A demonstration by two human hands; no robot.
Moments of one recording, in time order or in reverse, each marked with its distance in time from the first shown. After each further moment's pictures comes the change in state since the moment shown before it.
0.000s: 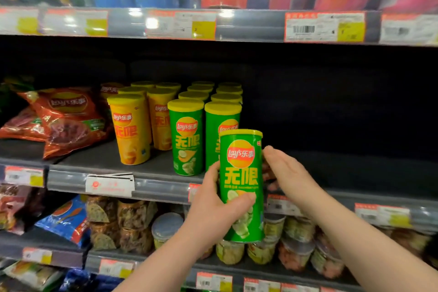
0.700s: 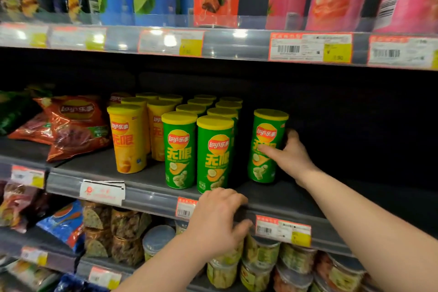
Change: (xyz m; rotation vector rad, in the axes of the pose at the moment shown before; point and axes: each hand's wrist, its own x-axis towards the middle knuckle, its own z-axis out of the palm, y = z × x) left_hand 0.044 -0.033 0.025 1.039 0.043 0.592; right_hand 0.097 0.024 -0.050 -0.032 0.176 -0.056
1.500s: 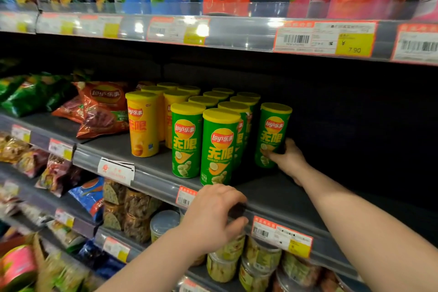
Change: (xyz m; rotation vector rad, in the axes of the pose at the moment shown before) left_hand -0.002 0.003 0.007 0.007 0.029 -0.087; right_hand 0.060 0.052 0.023 -0.116 -0.154 0.072
